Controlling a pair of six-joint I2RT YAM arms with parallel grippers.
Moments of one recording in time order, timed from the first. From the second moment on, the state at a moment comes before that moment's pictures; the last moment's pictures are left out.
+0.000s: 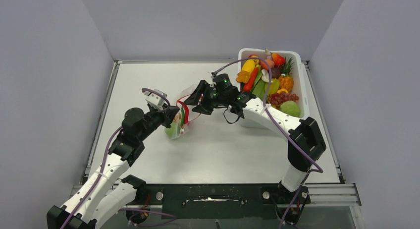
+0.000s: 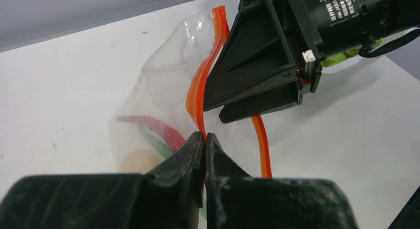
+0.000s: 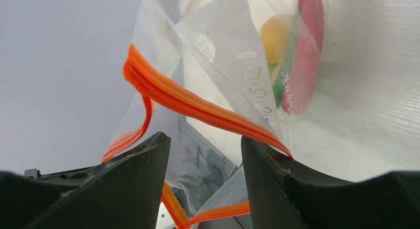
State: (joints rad) left arm -0.43 0.80 0.63 0.05 0.21 -0.15; right arm 0.72 1.71 1.37 -0.21 -0.32 1.15
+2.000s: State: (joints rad) left arm -0.43 0.79 0.63 0.02 0.14 -0.15; right arm 0.32 1.76 1.47 -0.31 0.22 0.50
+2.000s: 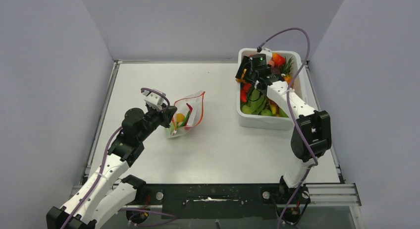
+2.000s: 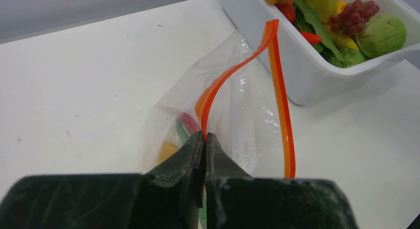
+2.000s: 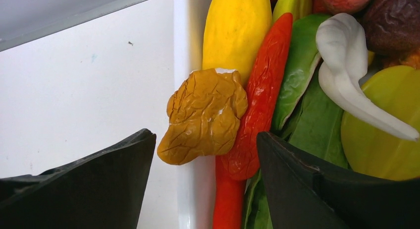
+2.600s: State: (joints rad) left arm -0.43 0.78 0.63 0.01 0.14 -0.15; right arm 0.31 1.85 1.55 -0.32 0.25 0.51
